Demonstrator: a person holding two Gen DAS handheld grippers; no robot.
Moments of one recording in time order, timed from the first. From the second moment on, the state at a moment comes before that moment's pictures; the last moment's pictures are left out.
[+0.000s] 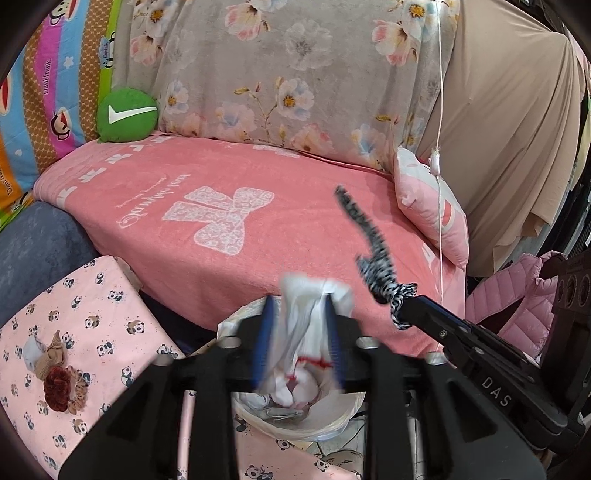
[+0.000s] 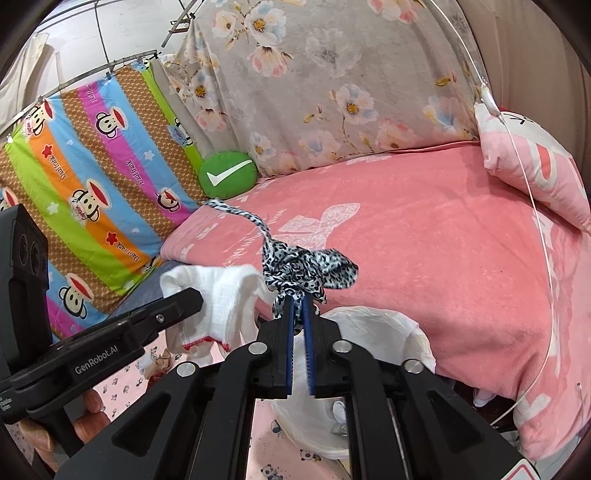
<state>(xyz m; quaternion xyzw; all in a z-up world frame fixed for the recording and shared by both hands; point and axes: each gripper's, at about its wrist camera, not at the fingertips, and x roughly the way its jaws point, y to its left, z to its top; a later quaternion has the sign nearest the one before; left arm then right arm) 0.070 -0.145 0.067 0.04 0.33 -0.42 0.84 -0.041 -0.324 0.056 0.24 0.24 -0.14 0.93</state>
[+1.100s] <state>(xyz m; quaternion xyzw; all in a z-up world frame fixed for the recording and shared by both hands) 0.111 -0.052 0.035 -0.02 0.36 -0.30 0.88 -0.004 -0.267 0.037 0.22 0.28 -0.09 0.93</state>
